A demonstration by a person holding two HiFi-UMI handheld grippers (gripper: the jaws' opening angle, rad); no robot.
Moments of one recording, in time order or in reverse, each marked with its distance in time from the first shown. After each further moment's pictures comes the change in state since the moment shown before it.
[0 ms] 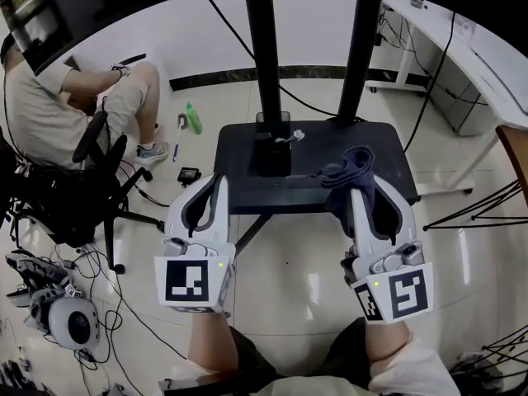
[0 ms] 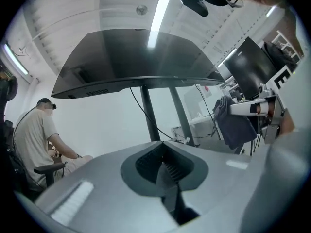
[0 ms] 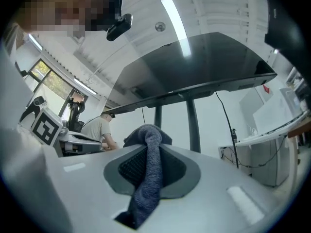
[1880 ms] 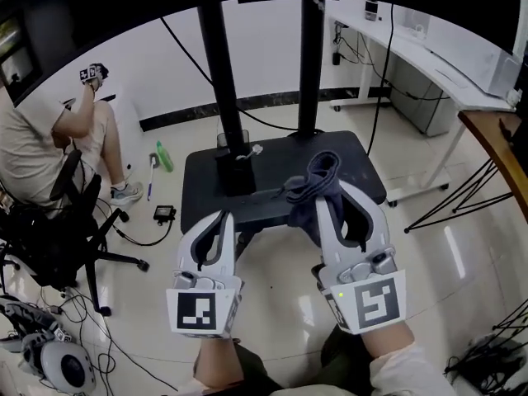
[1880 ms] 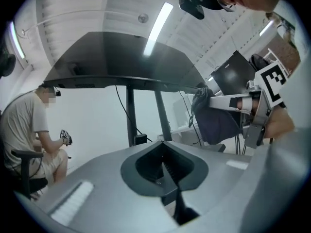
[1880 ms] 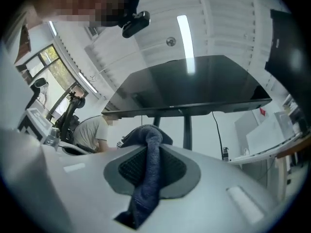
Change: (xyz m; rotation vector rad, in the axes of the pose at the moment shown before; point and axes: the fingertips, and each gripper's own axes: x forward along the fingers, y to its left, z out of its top) left arm -0.021 -0.033 -0.018 -0.073 -0.240 -0.117; right arm -0.014 0.048 0.021 -0.210 -0.079 -0.065
